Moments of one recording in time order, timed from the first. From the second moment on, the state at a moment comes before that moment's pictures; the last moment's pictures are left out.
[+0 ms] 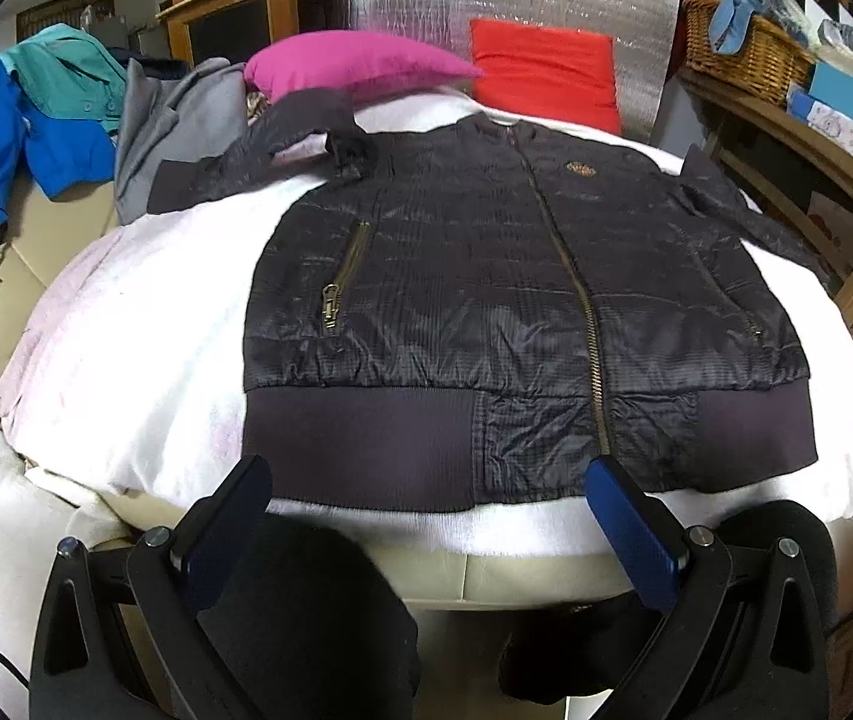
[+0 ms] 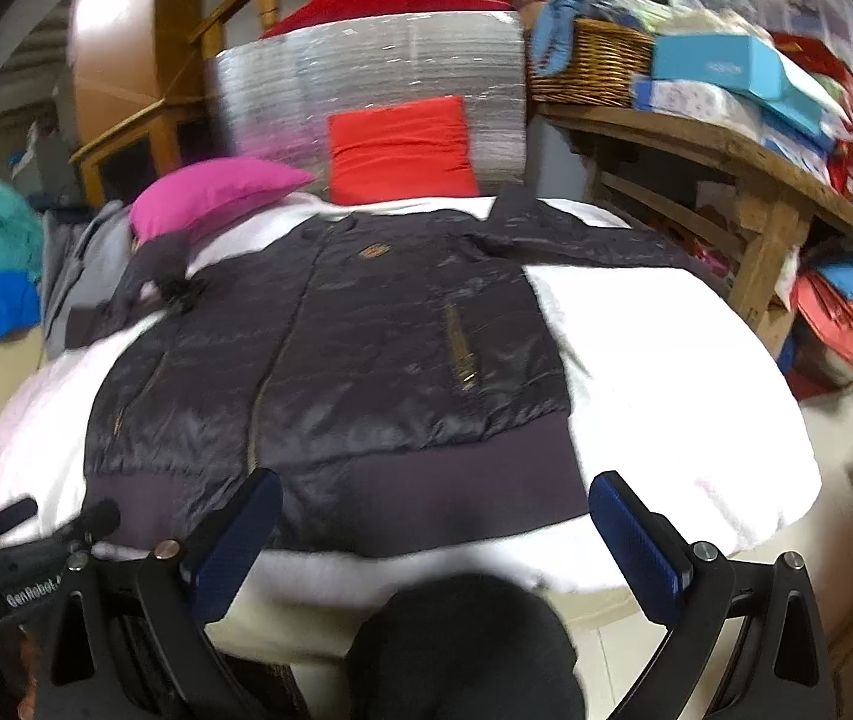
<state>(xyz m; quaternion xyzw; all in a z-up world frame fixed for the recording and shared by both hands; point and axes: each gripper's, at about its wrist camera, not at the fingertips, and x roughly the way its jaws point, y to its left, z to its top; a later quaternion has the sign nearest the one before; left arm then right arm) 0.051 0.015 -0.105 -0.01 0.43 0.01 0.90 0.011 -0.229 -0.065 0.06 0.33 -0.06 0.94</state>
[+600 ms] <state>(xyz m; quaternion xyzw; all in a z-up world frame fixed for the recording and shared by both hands) 0.252 -0.036 -0.091 0.05 0.39 -0.02 0.92 0.183 -0.519 -0.106 0.47 0.30 -0.05 0.83</state>
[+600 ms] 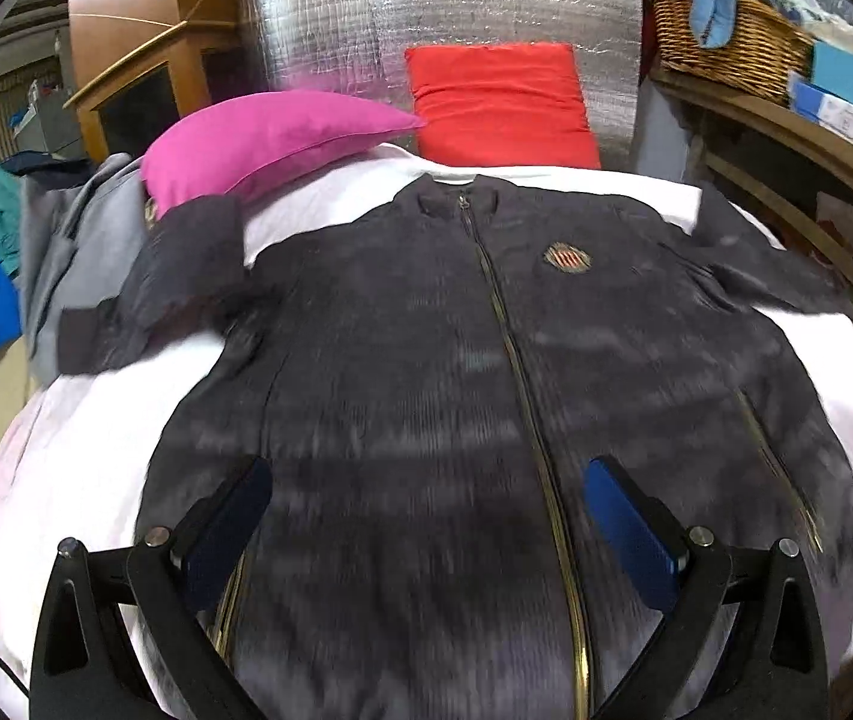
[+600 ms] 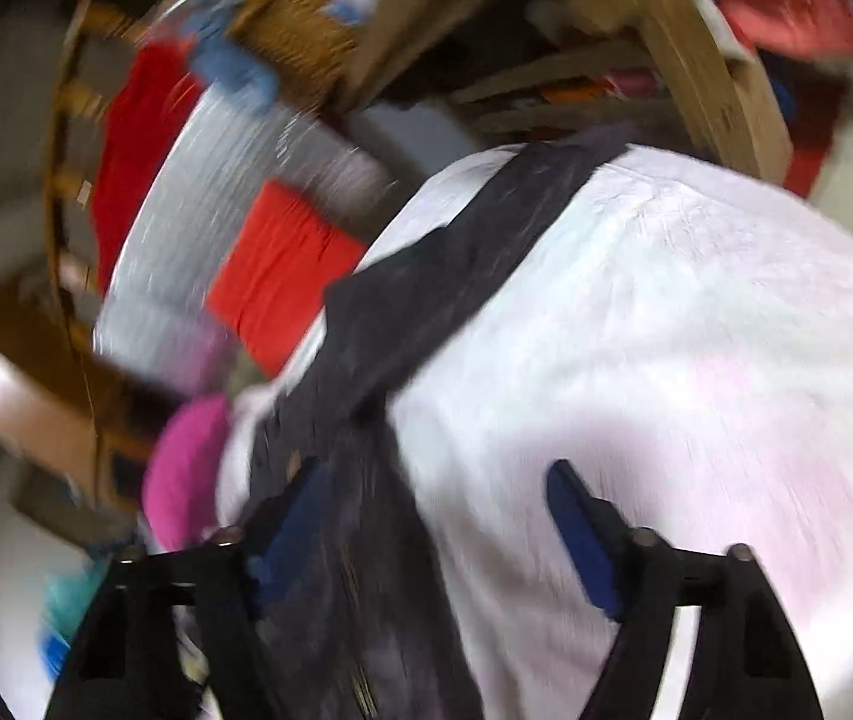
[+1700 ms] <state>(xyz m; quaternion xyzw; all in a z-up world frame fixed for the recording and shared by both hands) 0.317 -0.011 -0.182 -0.02 0.47 -0.01 0.88 0.439 -0.338 0.052 0.06 0.25 0.01 0.97</state>
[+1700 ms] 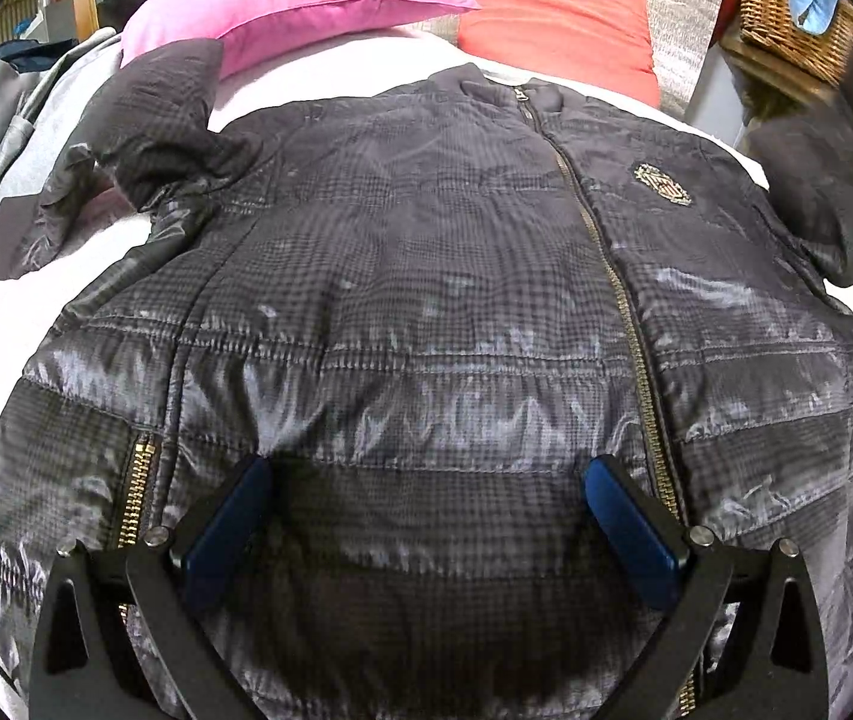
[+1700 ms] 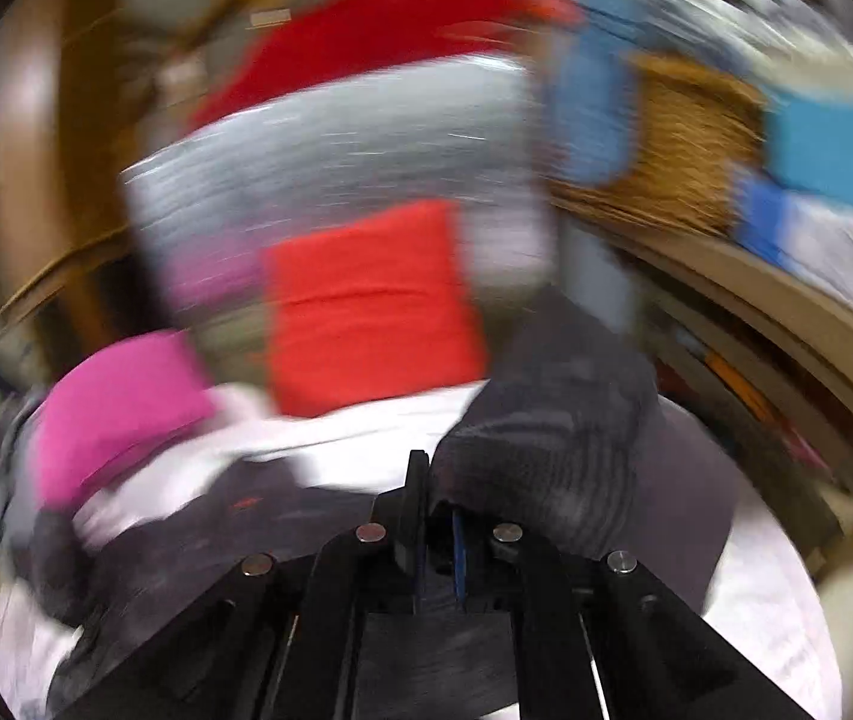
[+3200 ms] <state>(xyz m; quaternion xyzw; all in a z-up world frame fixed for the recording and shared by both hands) 0.408 -0.025 -0.094 -0.19 0.46 -0.08 0.86 0.323 -0.262 -0.140 0.33 0.27 0.14 0.89</state>
